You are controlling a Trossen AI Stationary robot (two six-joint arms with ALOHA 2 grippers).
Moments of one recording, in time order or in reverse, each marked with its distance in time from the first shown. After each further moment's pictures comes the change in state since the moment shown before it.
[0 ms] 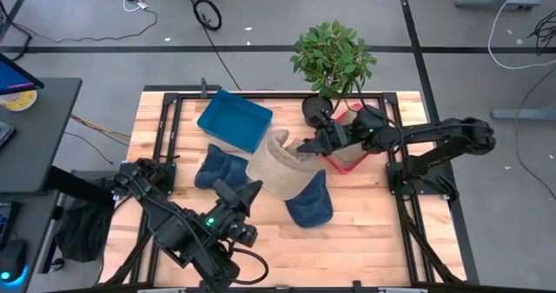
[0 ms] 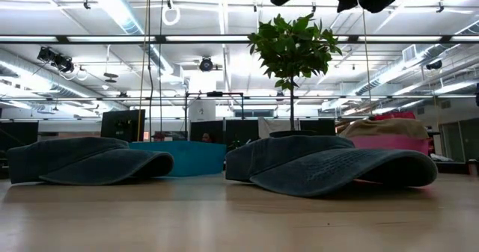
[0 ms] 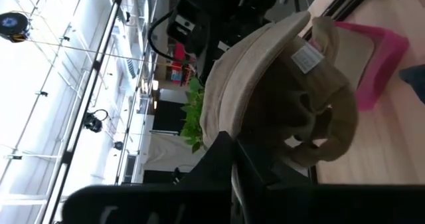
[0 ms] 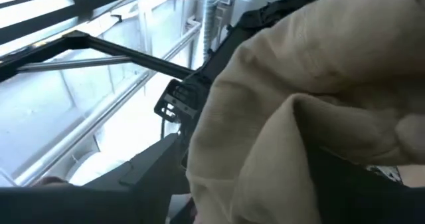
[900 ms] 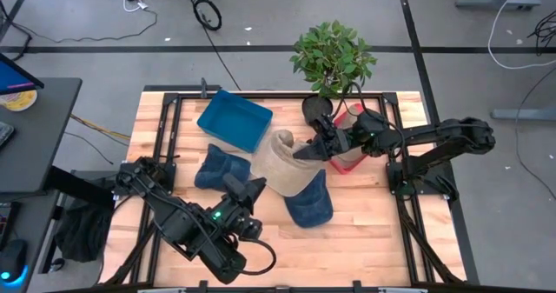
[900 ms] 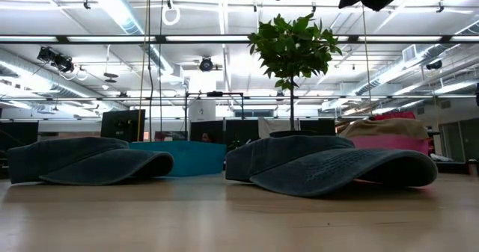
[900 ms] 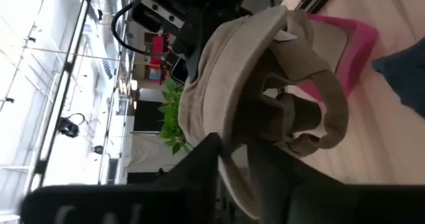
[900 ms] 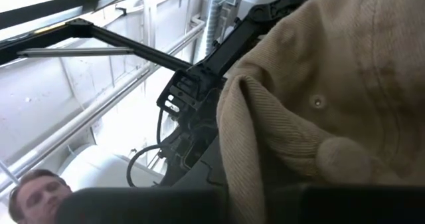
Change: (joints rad) left arm 0.034 0.000 0.000 -0.005 0.113 0.023; right arm 0.030 0.002 0.000 0.017 0.035 -0.068
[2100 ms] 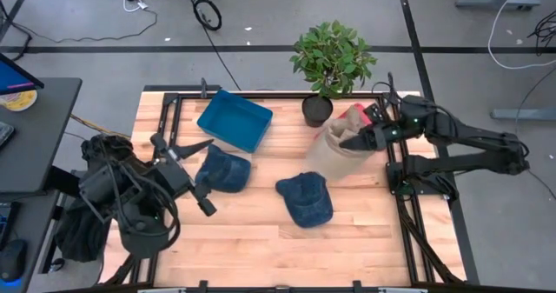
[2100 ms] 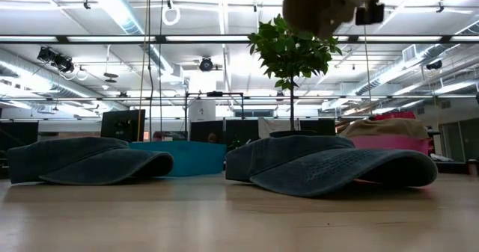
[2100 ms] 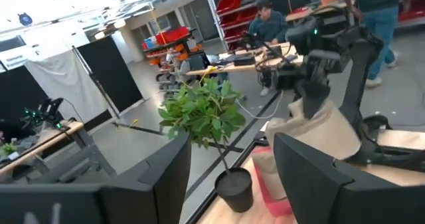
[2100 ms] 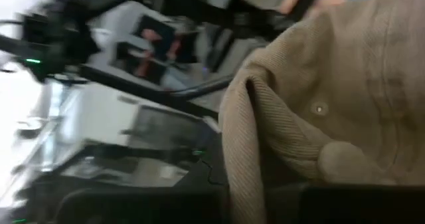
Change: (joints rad) left arm -0.116 -0.280 0.000 0.068 -0.158 -0.715; right arm -0.154 -0.582 0.000 -1.159 0.079 -0.356
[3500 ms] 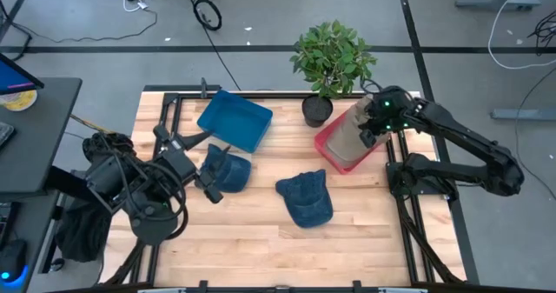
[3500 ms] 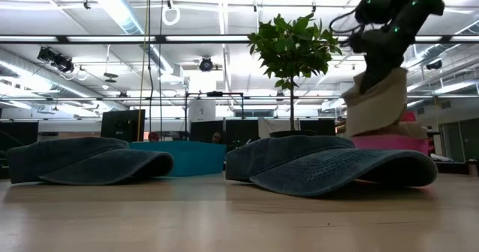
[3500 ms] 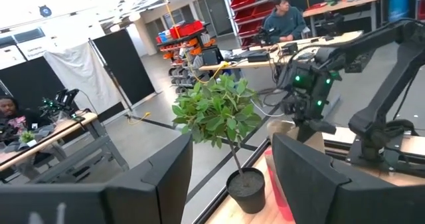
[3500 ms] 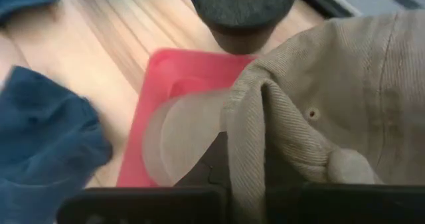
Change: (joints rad) left arm 0.079 -0.008 0.000 0.022 0.006 0.020; right arm -0.491 0.095 -0.068 -0.559 0.271 -0.954
